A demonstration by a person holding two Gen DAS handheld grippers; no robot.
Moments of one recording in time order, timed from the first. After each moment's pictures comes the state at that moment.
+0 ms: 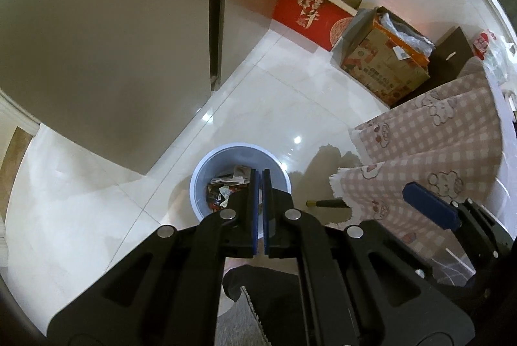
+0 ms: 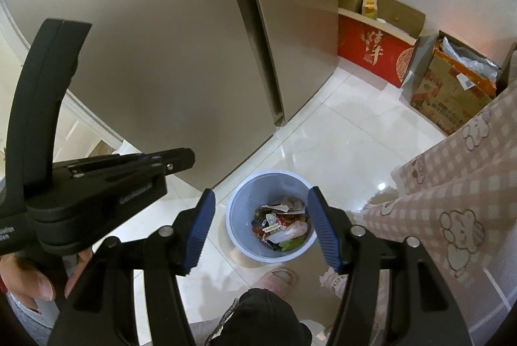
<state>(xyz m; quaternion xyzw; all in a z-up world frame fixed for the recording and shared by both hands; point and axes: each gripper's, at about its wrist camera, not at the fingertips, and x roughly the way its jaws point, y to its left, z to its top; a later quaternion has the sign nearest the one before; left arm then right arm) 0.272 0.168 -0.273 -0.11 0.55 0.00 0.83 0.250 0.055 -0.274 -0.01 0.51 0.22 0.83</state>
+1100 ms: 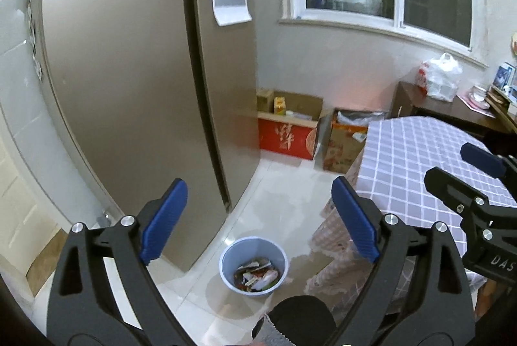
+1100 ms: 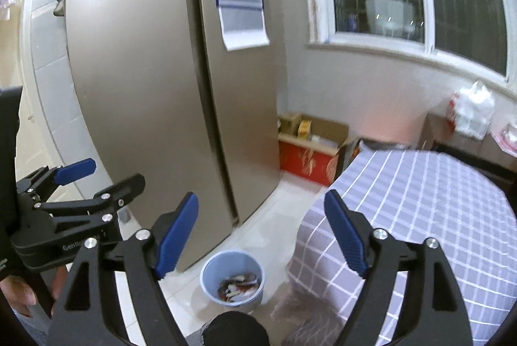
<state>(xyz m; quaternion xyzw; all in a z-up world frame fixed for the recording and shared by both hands) 0.069 0.068 -0.033 0.03 0.26 0.00 0.96 0.056 -0.076 -0.052 0.00 0.25 0.13 0.96</state>
